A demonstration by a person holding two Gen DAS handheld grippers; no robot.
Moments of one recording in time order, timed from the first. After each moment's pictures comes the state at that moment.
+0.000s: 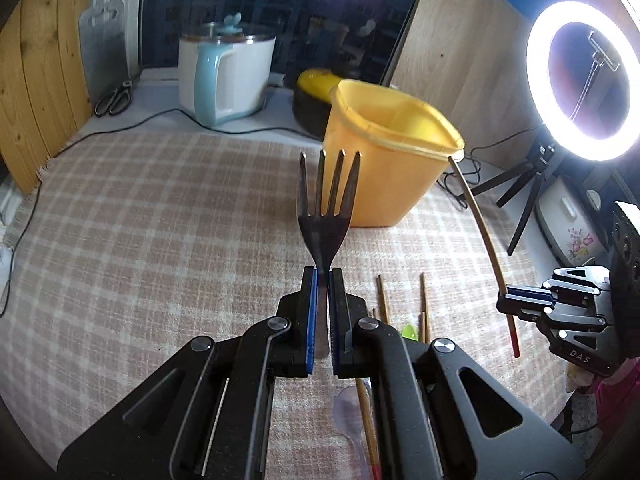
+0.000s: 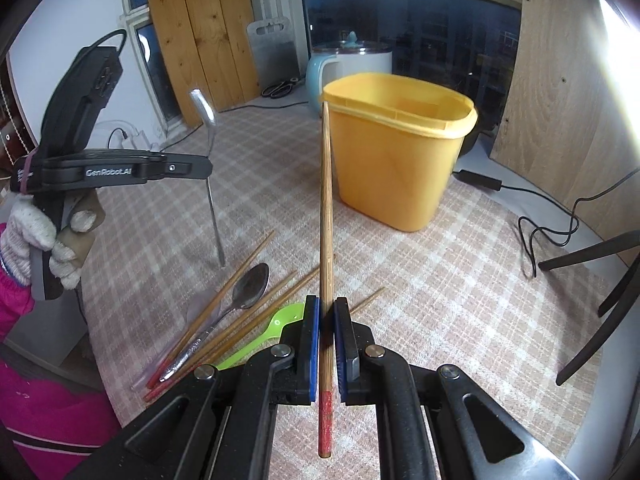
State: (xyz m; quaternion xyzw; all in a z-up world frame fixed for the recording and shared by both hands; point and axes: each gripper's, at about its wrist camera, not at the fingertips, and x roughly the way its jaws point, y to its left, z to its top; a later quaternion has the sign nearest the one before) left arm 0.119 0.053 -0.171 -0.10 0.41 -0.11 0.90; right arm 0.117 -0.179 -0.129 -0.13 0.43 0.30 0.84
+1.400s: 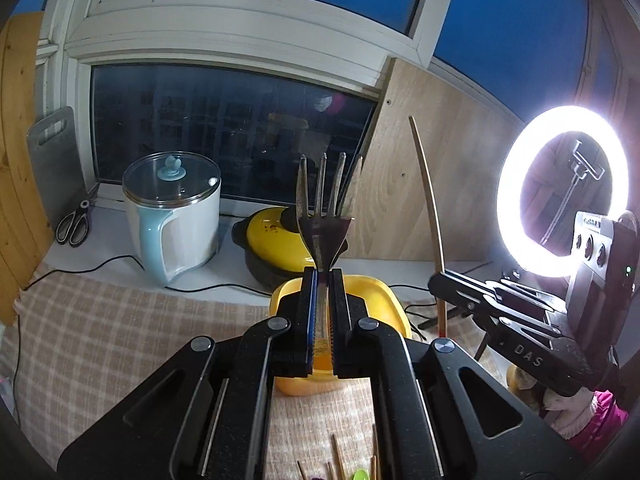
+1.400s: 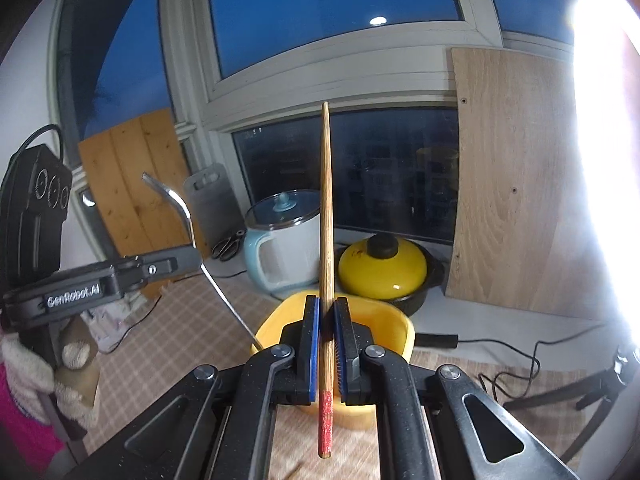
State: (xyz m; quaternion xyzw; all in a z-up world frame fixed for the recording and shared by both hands) left arm 0.245 0.032 -0.037 -0.10 0.30 -0.15 0.94; right arm 0.231 -0.151 -0.028 0.00 0.28 0.22 0.93
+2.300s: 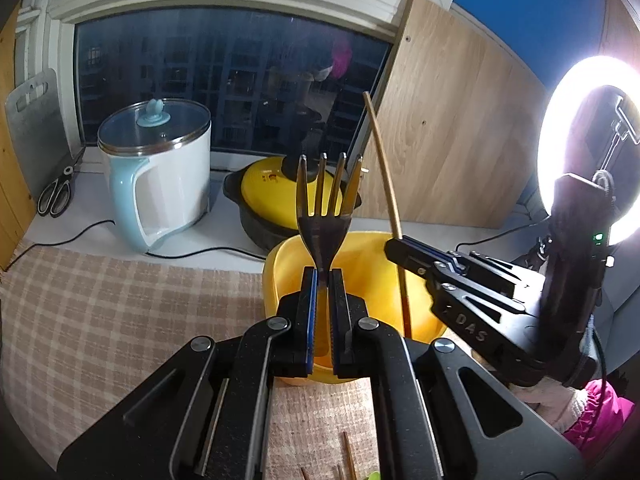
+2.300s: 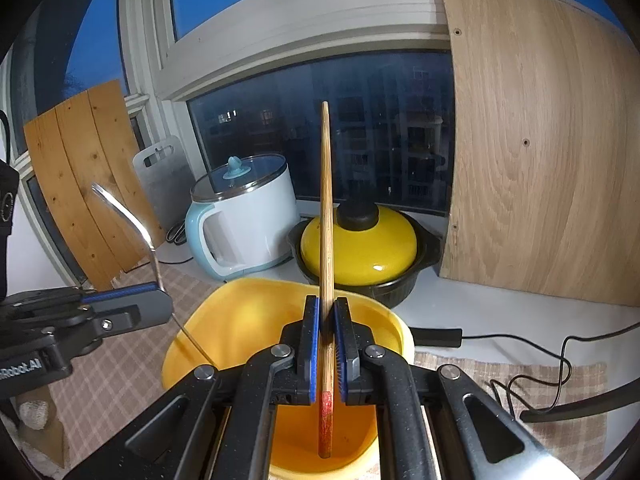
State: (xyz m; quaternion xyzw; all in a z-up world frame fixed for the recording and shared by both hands) left arm 0.279 0.012 -0.096 -0.09 0.36 -0.15 0.92; right arm 0.287 -0.142 -0.090 0.00 0.33 0.18 0.93
